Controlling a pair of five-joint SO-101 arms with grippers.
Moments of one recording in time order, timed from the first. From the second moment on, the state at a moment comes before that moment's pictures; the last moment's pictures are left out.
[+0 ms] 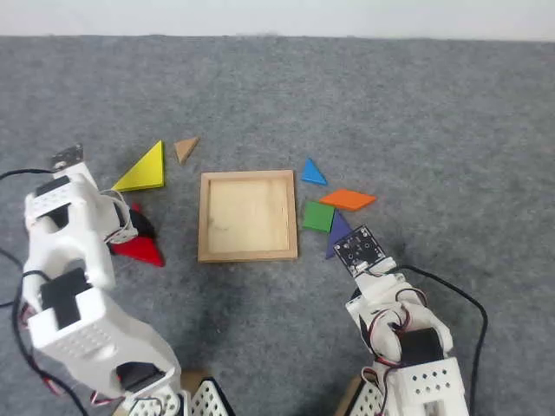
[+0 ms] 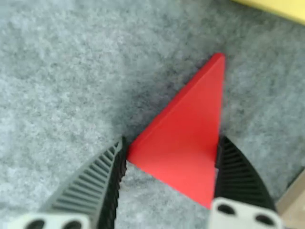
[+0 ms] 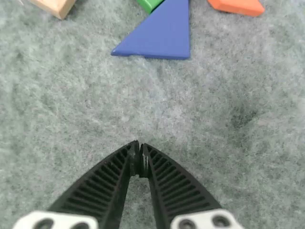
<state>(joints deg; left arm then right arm) -34.8 14.1 24.2 66.0 1.1 -15.6 -94.6 95.7 65.8 21.0</state>
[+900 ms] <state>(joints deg) -34.3 16.8 20.1 69.0 0.0 -15.6 -94.6 95.7 65.8 21.0</state>
